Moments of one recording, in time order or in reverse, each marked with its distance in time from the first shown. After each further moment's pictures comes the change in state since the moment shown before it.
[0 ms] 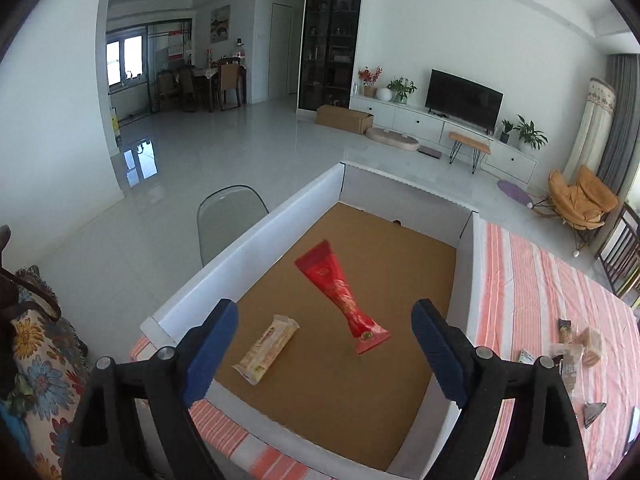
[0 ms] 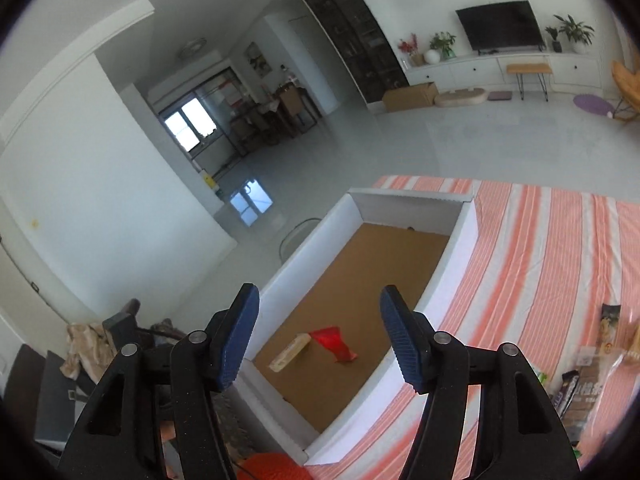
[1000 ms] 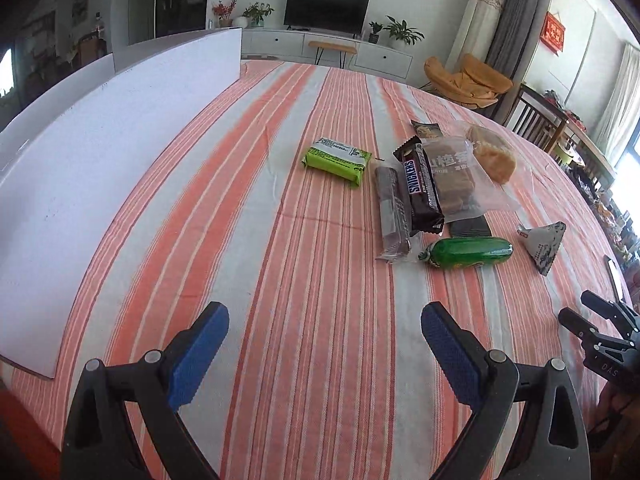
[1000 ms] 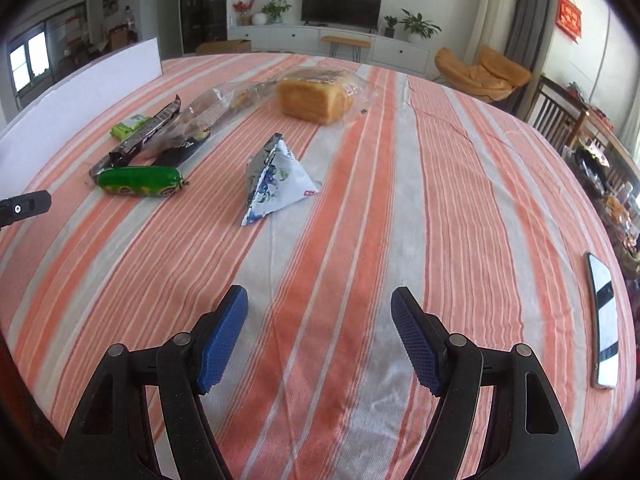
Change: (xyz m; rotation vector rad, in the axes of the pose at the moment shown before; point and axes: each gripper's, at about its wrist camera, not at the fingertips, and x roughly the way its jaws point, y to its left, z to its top) left arm 0.054 -0.229 -0.207 0.278 0.252 -0.328; right arm -0.137 -0.249 -0.289 0.000 0.198 -0.672
